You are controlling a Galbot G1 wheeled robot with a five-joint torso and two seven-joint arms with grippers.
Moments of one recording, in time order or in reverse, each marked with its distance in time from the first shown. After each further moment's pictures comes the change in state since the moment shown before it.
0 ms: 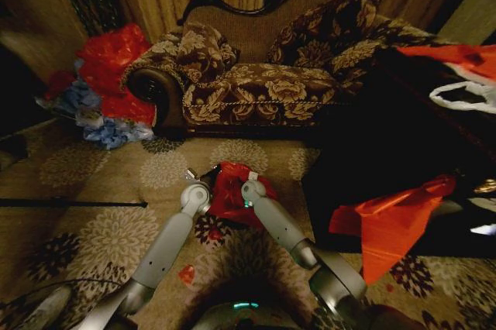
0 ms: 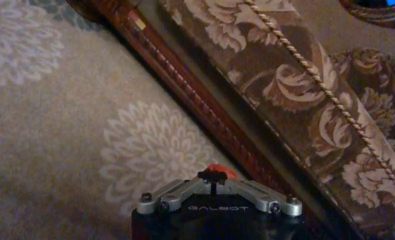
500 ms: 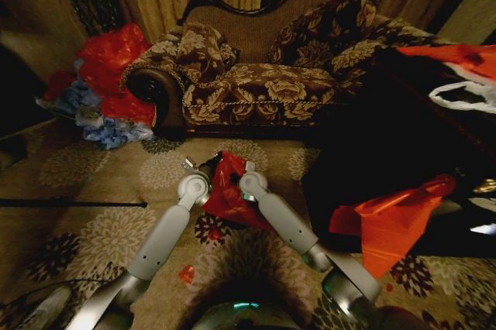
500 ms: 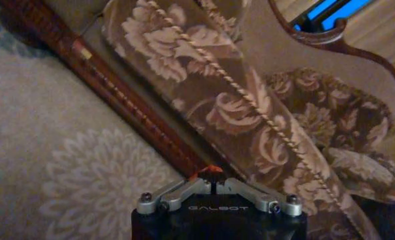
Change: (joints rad) left arm -0.066 0.056 0.022 -0.125 -0.045 0.004 -0.007; right arm 0.002 -0.137 -0.042 0.258 0.182 -0.031 0.101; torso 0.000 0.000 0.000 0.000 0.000
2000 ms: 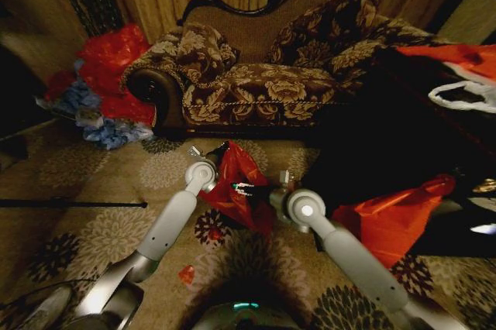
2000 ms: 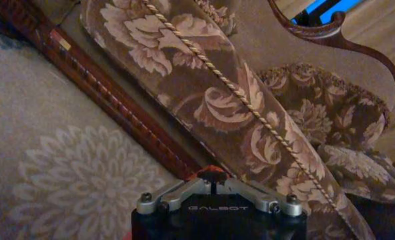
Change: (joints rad) left arm -0.119 -0.059 0.056 0.123 -0.010 0.002 -0.001; right arm -0.234 -0.326 0.050 0.577 0.059 0.018 -0.158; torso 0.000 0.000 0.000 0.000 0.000
